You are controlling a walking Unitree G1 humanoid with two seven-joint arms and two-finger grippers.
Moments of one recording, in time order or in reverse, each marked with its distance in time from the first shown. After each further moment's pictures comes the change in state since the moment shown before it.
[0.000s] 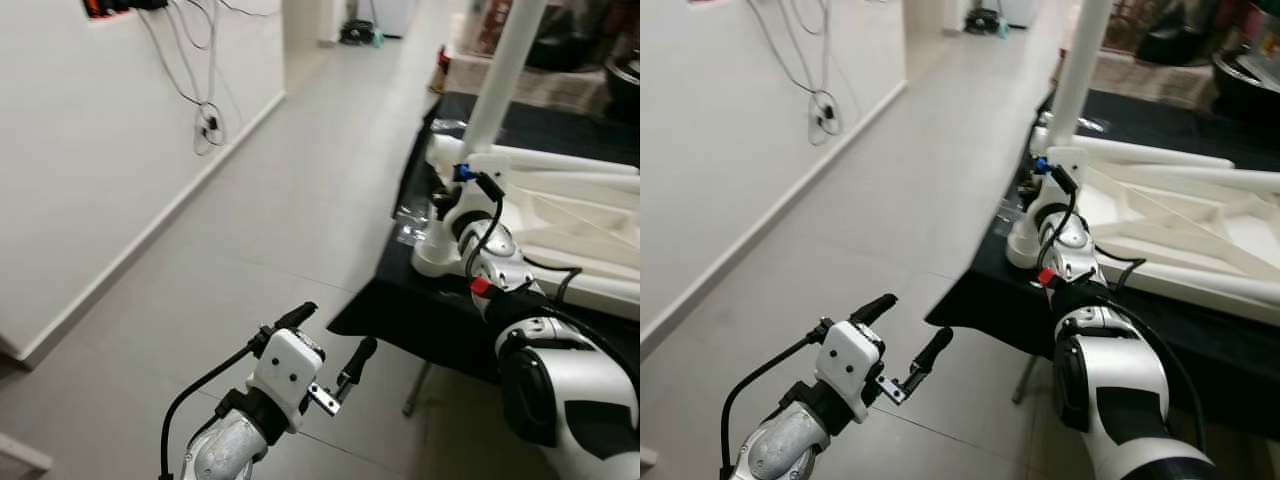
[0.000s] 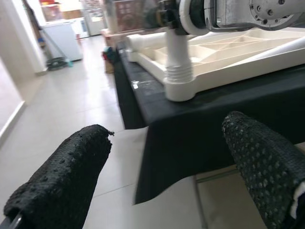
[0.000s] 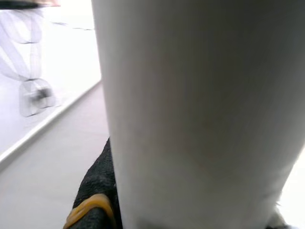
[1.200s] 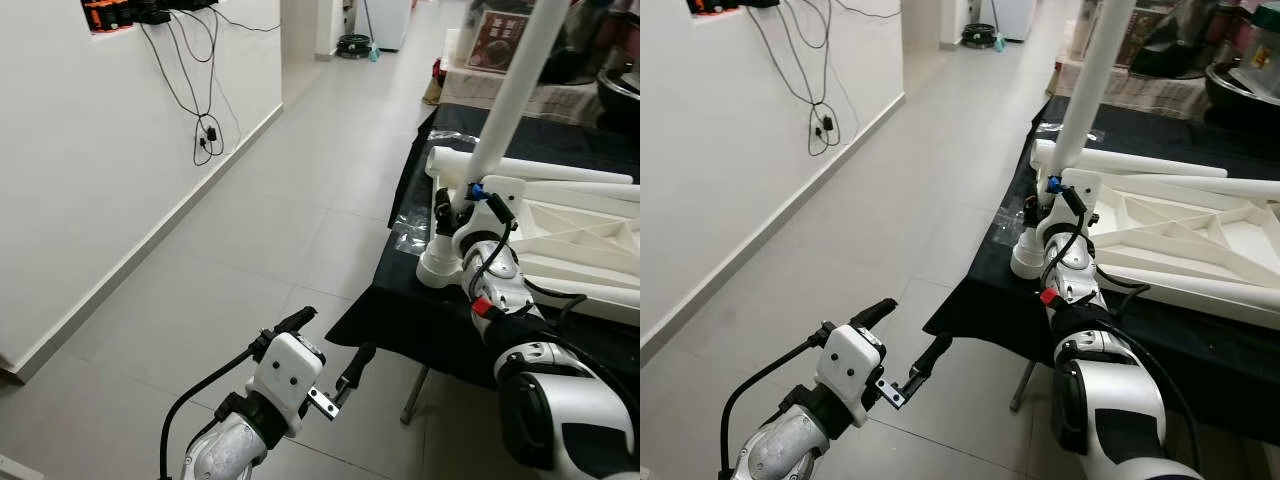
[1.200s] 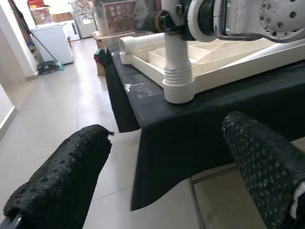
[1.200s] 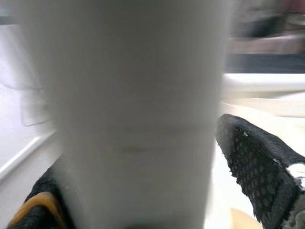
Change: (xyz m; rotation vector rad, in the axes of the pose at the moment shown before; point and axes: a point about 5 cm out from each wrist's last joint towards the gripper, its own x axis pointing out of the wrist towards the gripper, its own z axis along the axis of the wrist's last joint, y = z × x) left arm 0.004 0.001 0.001 0.011 -0.005 -0.005; right arm -0.006 -0.004 -0.007 0.060 -0.030 0.254
